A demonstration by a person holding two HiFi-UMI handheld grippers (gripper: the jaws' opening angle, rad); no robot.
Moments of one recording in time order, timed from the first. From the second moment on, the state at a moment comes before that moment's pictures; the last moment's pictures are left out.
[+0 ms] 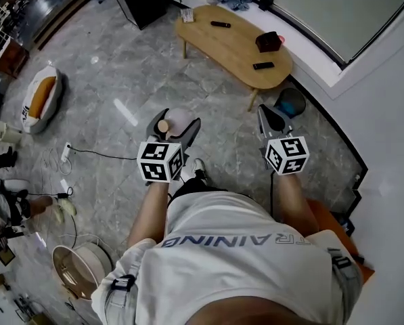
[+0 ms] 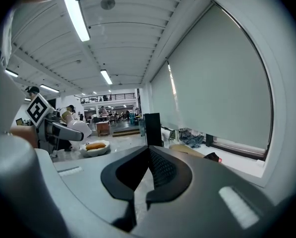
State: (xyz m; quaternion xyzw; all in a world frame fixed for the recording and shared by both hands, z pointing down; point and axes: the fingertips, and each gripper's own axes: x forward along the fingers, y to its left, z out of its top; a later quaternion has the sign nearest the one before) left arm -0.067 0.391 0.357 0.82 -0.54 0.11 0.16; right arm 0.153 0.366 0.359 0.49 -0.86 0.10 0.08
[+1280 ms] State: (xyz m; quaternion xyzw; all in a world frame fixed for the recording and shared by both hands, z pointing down) left arm -0.240 0.141 0.360 0.83 -0.53 0.11 0.16; right arm -0.016 0.100 0.353 0.50 -0.86 0.09 0.11
